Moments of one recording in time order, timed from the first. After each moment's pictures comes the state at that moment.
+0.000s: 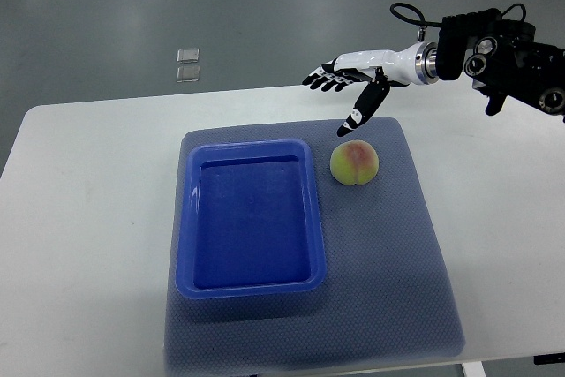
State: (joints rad) left arm 0.00 0.00 -0.05 -0.31 0.00 0.01 0.04; right arm 1.30 -0.41 0.11 0.91 -0.98 0.49 0.04
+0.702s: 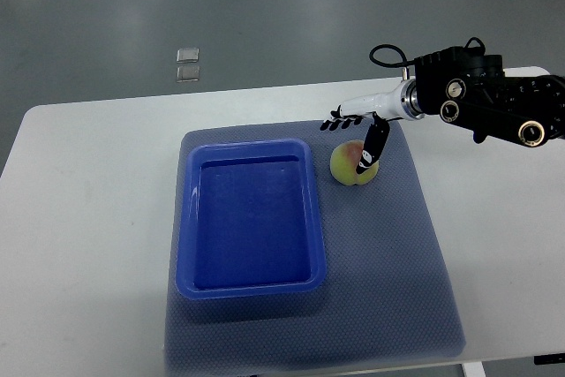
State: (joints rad) left arm -0.02 0.00 -0.05 -0.31 0.00 -0.04 0.04; right arm 1.29 -0.38 -0.09 1.00 -1.00 0.34 -0.09
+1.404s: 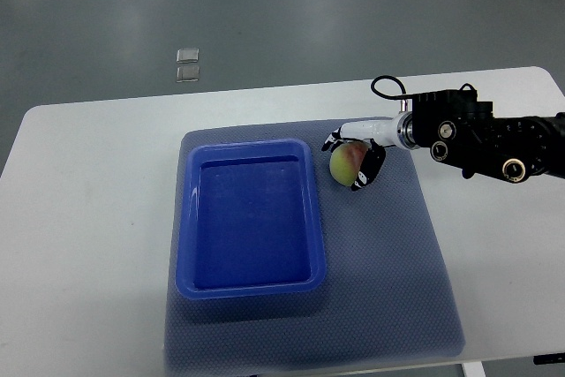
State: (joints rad) left arm -0.02 0.00 -0.05 -0.31 0.00 -0.04 0.05; right arm 1.18 -0.34 -0.09 0.97 -1.04 0.20 -0.09
